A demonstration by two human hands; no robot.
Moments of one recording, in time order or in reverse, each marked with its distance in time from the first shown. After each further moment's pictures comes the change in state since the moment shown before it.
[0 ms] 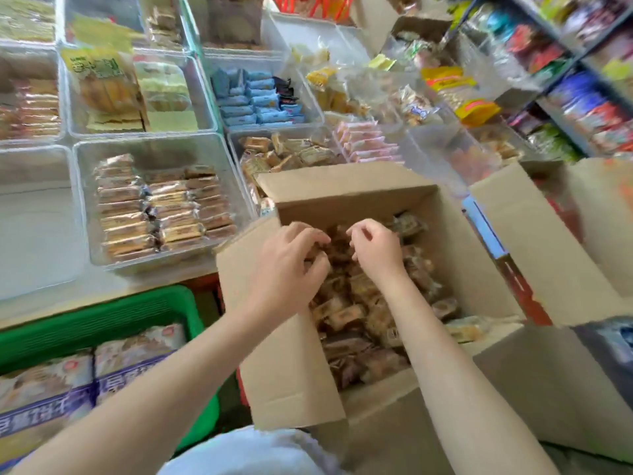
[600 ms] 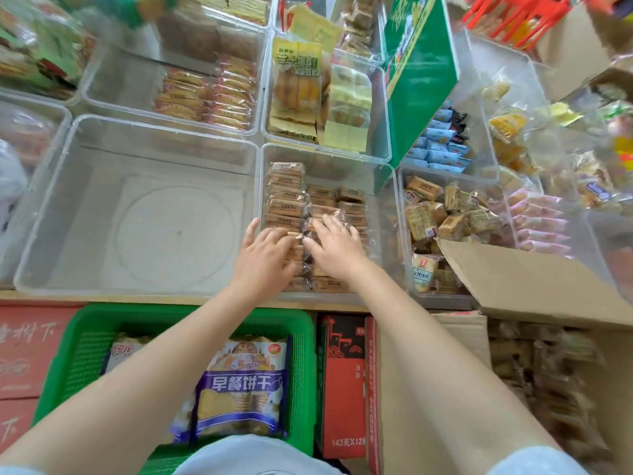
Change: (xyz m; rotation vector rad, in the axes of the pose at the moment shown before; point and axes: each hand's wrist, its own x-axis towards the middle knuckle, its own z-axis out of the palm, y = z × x) left_hand 0.014 -0.308 -0.129 0.474 -0.067 -0.391; right_hand 0.092 -0.175 0.317 -0.734 -0.687 -0.415
